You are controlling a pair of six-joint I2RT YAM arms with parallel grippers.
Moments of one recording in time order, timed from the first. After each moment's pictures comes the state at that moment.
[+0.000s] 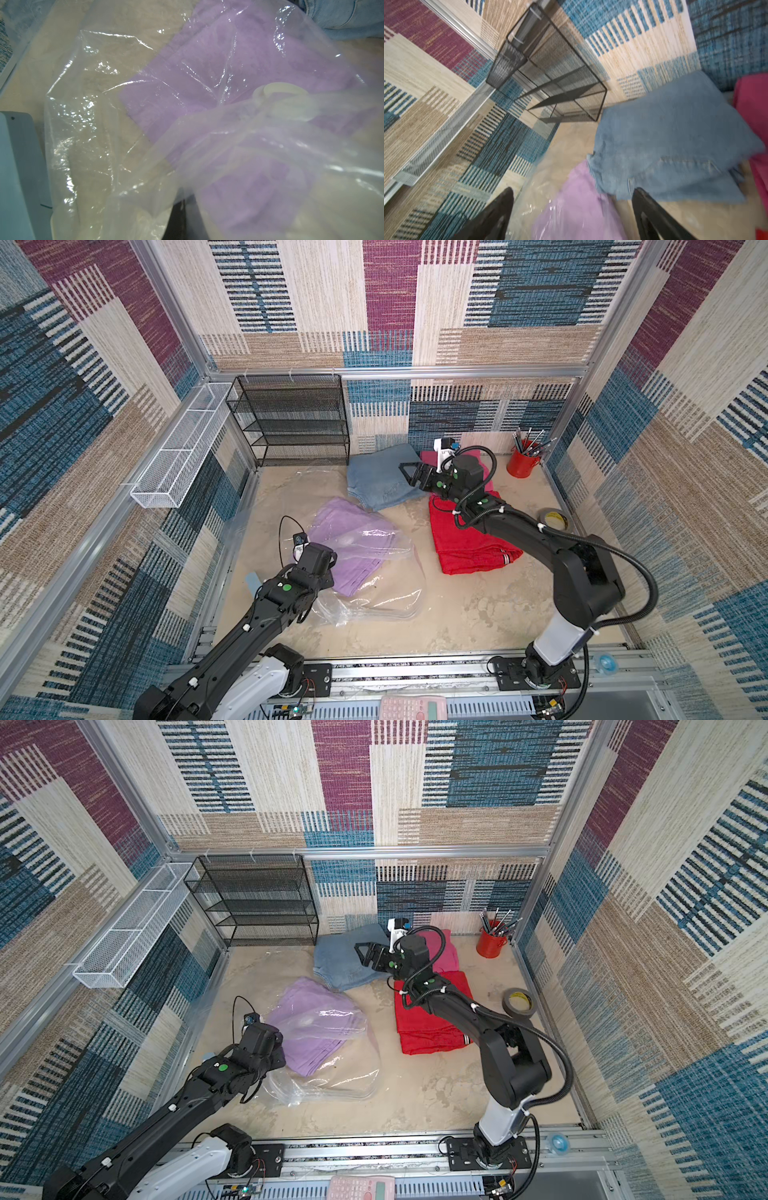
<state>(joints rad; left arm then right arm) -0.46 0.91 0.60 -0.65 -0.39 -0.63 0.49 1.64 1.18 0.27 -0.29 0.68</state>
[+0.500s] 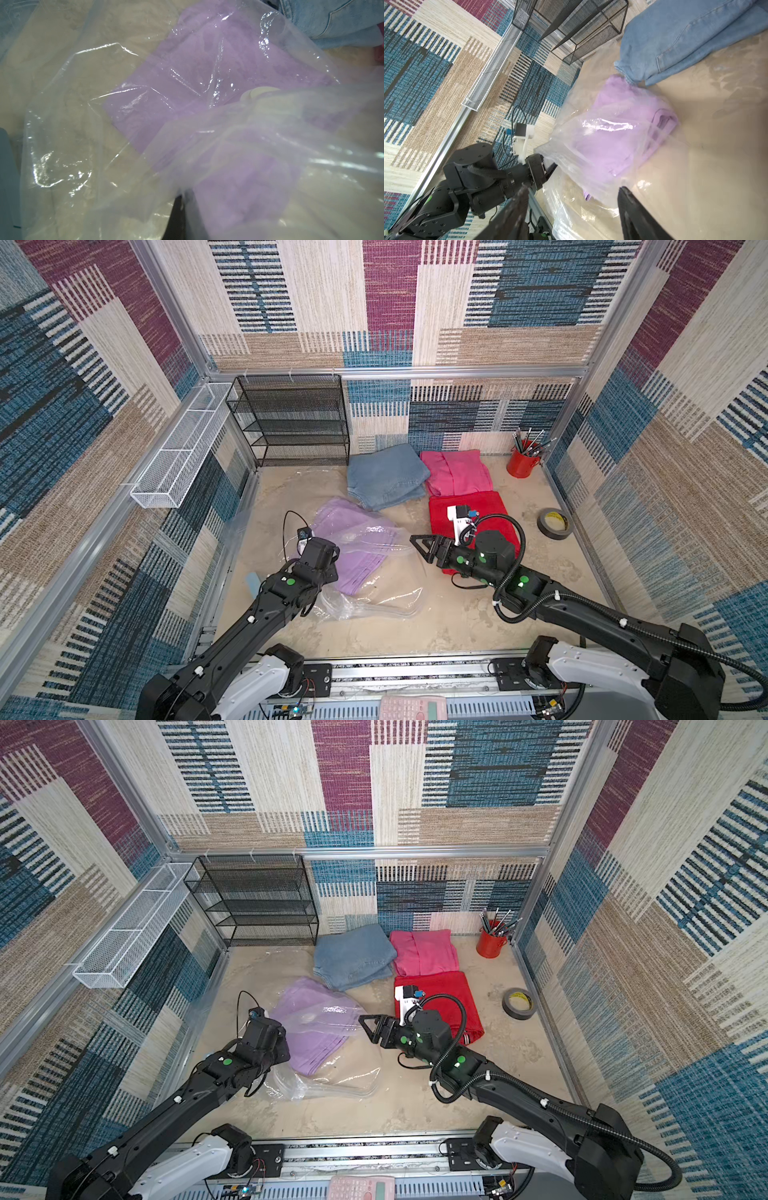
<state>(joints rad) -0.47 0.97 0.63 -0.58 -0.36 -0.62 0.84 1.04 0.65 0.15 -0.09 0.91</state>
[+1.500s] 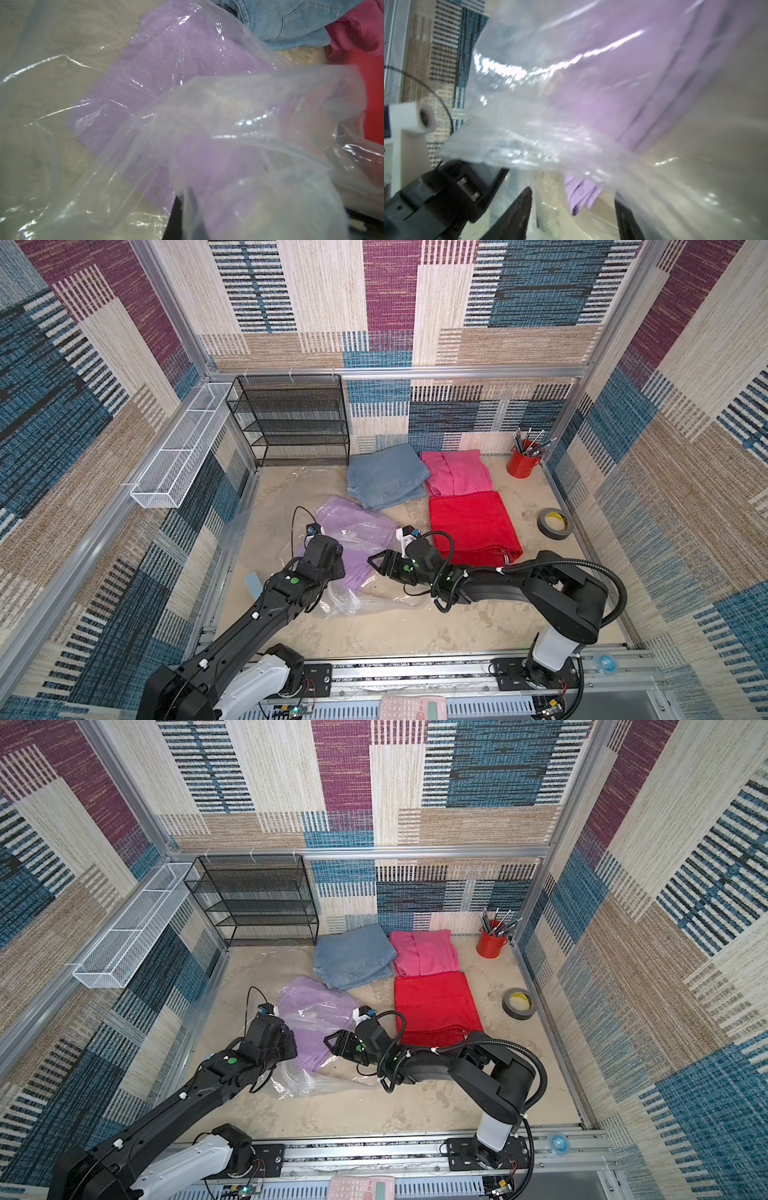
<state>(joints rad) -0.49 1.00 0.62 -0.46 -0.27 -0.60 0.97 1.70 0.80 0.47 -0.12 1.12</state>
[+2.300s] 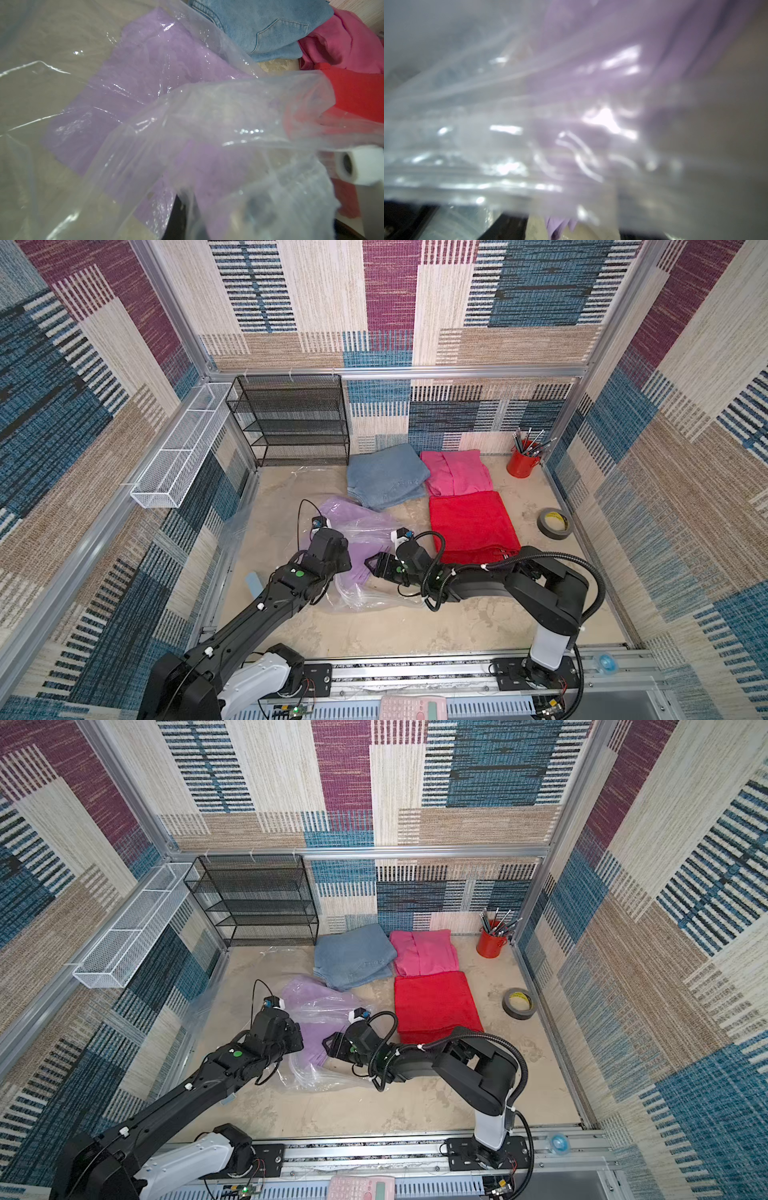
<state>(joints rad) -0.51 1.06 0.67 -0.41 -0.25 -0.61 0.95 1.84 0.87 0.43 -0.04 1.11</state>
